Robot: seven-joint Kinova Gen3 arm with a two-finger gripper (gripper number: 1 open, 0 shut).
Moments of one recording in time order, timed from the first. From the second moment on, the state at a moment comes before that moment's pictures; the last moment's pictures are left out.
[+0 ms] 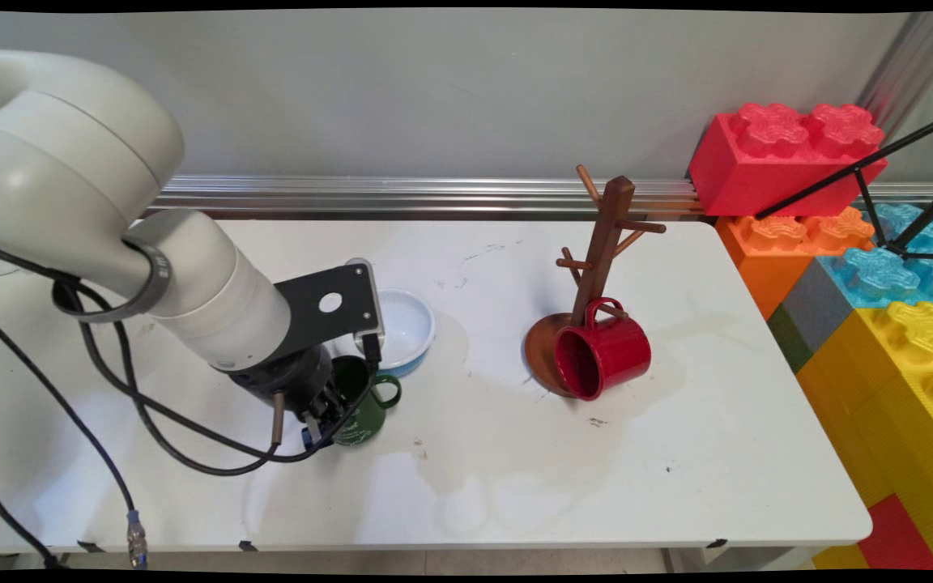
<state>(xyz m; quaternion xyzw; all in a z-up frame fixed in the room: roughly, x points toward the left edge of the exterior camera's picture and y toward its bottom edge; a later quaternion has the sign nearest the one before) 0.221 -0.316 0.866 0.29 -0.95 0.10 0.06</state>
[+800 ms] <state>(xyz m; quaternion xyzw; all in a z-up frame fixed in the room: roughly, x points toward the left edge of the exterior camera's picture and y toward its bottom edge) 0.234 -0.313 0.855 0.29 -0.95 0.10 0.04</state>
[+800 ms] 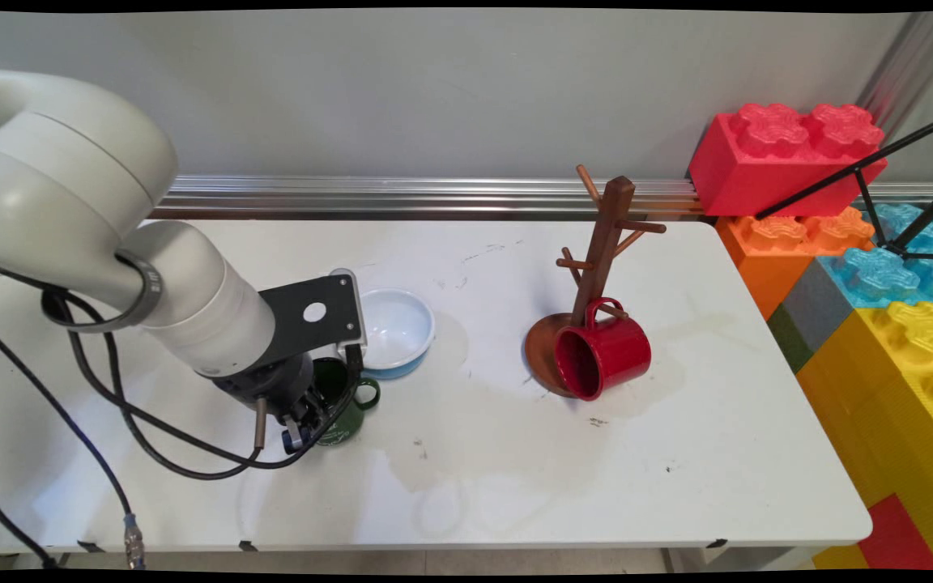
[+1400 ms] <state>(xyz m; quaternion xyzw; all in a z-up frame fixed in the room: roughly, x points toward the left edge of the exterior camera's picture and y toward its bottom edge) 0.234 -0.317 0.847 0.29 -0.95 0.11 0.03</state>
